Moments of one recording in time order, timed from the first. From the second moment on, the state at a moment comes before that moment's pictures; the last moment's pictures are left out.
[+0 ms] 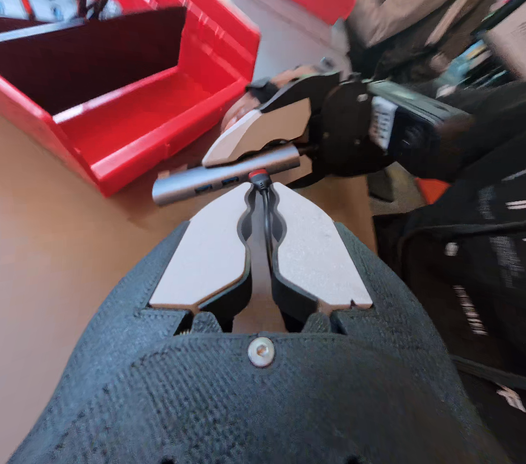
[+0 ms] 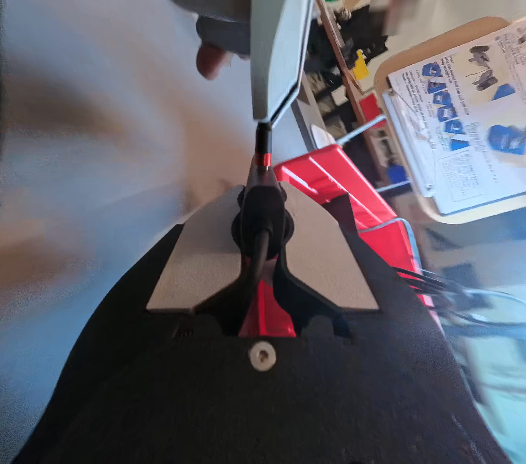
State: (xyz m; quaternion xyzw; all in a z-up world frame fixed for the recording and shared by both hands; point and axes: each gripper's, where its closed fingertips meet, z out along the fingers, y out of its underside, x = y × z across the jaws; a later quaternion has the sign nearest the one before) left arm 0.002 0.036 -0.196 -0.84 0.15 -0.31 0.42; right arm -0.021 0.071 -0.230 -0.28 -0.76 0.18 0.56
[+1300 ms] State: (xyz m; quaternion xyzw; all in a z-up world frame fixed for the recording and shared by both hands) left arm 0.007 -0.017 -0.106 -0.71 0.29 -0.21 0.61; right arm 0.003 -0.005 -0.161 -0.25 -0.89 0.29 0.26
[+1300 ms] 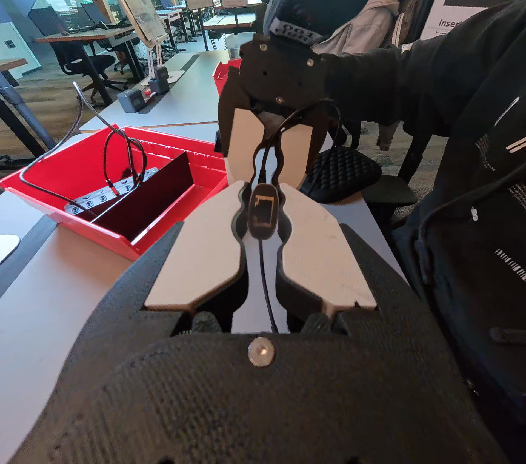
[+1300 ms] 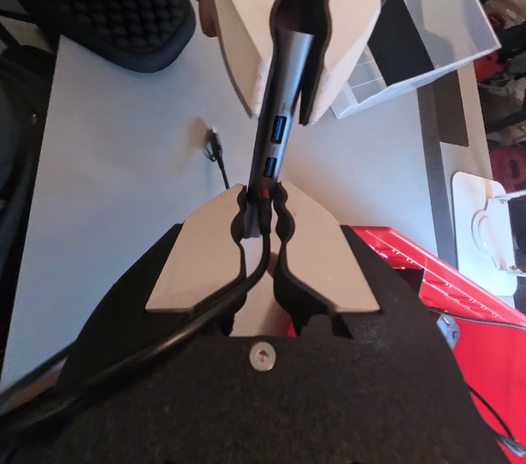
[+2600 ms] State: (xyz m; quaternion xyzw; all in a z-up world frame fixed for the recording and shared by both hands) left arm -0.101 -0.004 -0.213 -0.79 0.02 -0.18 0.58; right arm -0.093 0.262 -0.071 -0.50 -0.78 0.11 0.36
